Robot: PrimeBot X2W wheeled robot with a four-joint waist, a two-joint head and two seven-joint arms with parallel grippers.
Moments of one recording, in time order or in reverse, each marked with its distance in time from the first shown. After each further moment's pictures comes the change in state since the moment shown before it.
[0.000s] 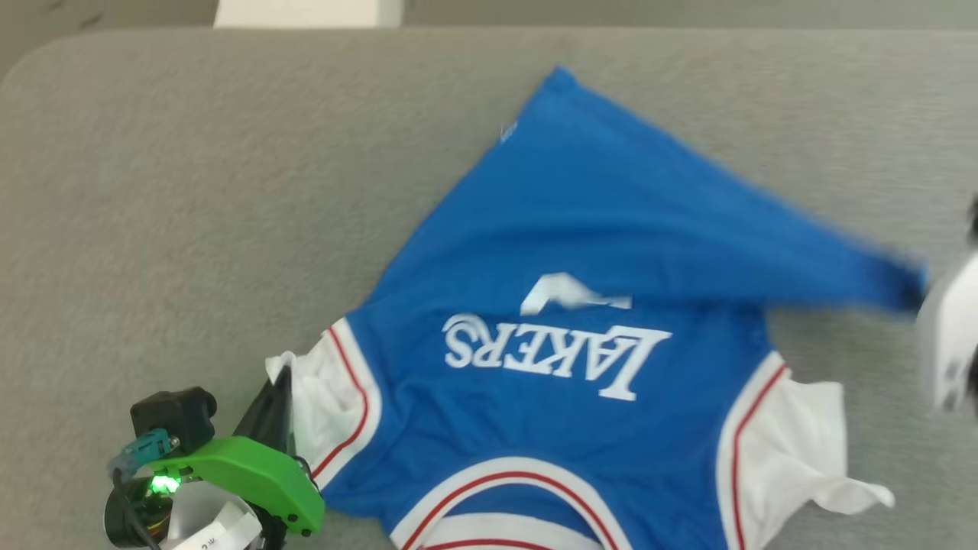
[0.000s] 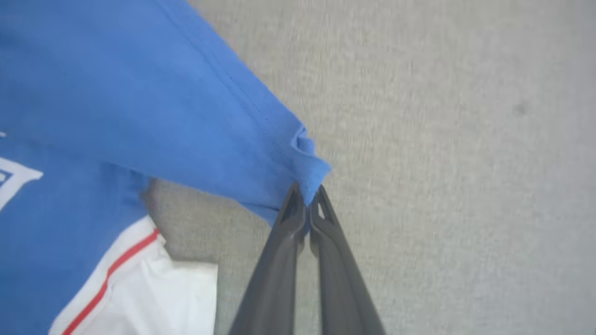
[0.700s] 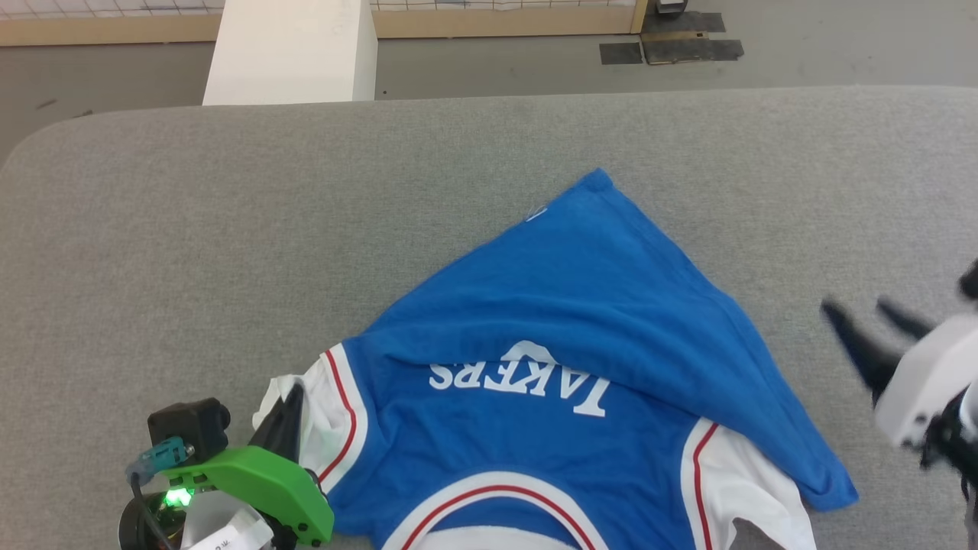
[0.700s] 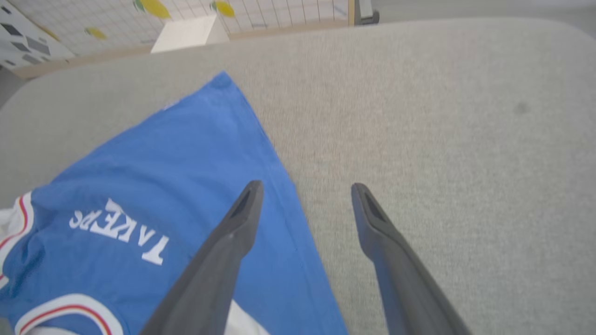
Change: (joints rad) left arm 0.005 -0.016 -0.018 0.048 -0.011 0.007 0.005; right arm 0.198 0.202 -0.080 -0.162 0.111 0.000 -0.184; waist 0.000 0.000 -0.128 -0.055
